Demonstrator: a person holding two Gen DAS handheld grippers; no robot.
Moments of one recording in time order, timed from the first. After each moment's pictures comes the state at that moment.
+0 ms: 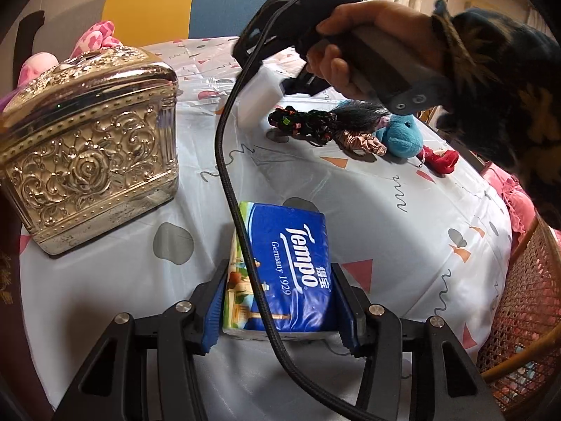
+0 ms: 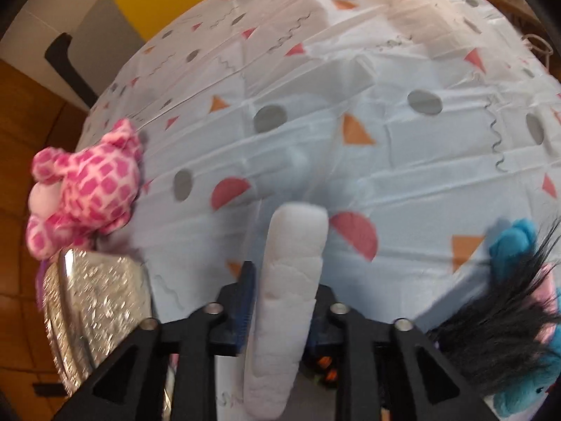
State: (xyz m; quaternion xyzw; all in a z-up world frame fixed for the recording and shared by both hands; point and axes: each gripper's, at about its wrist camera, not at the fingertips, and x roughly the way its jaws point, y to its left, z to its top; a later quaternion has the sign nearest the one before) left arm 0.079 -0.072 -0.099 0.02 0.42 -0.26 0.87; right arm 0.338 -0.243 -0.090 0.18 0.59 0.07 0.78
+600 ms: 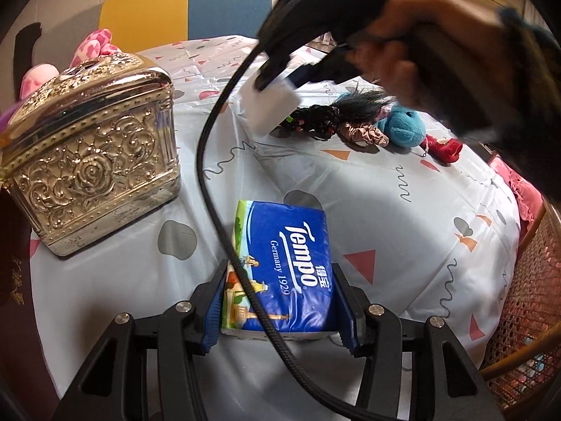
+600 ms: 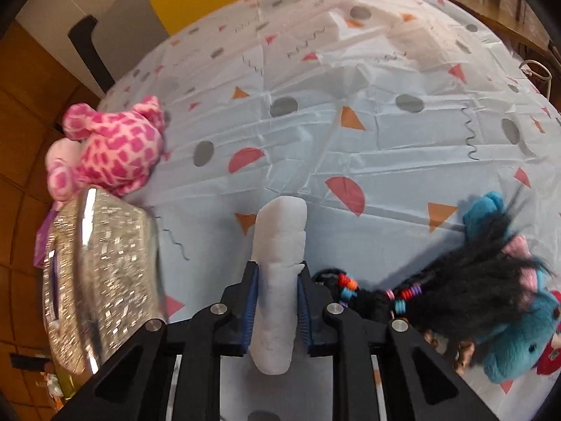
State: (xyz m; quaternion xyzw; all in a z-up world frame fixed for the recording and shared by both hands) left arm 0.077 -0.079 -0.102 0.05 0.42 -0.25 0.87; right arm 0.282 -0.238 -0.067 0.14 0.56 0.07 0.82
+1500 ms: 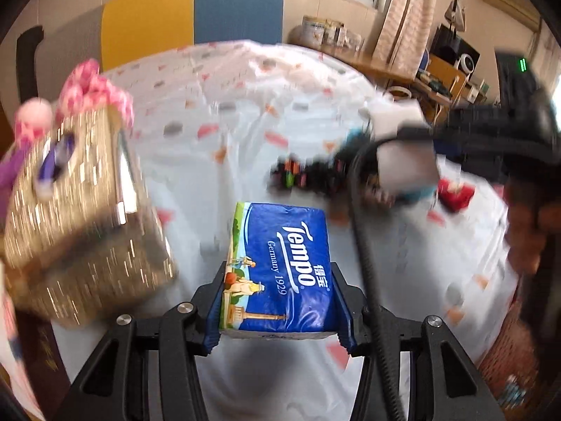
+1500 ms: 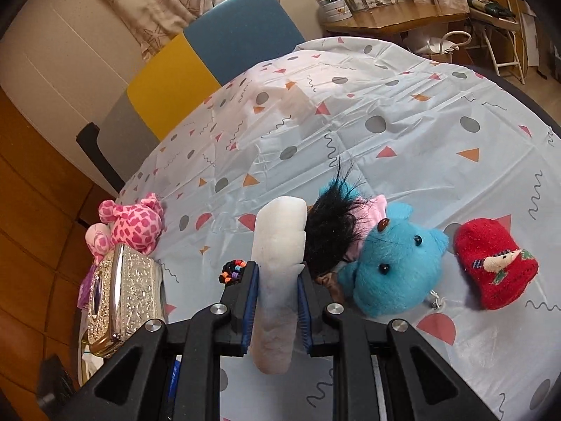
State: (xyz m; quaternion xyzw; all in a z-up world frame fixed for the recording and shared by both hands) left arm 0.124 -0.112 -0.060 0.05 0.44 -0.22 0.87; right arm 0.166 -0.365 -0.033 0.27 0.41 0.03 0.87
